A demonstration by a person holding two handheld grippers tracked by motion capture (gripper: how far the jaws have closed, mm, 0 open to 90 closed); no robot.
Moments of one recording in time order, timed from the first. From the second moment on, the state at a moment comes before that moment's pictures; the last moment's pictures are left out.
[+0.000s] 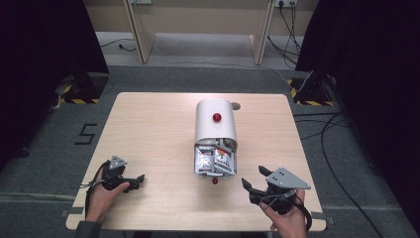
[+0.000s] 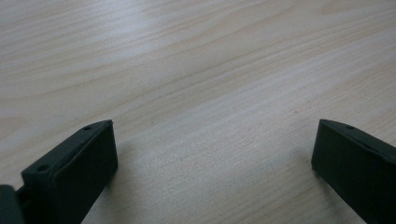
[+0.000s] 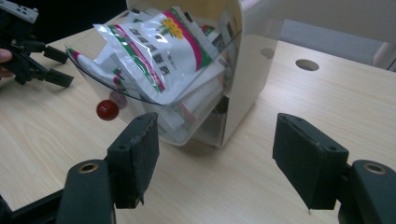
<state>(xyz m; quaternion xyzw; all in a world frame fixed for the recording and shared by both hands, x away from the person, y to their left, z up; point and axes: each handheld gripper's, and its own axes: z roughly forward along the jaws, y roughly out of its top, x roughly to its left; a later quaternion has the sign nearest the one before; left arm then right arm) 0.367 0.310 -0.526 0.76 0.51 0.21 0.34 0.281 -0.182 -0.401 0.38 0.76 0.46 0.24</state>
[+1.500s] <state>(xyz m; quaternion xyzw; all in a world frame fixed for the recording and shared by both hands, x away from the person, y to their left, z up) 0.367 0.310 -0.526 0.76 0.51 0.21 0.34 0.293 -0.120 -0.379 0.32 0.78 0.48 0.24</state>
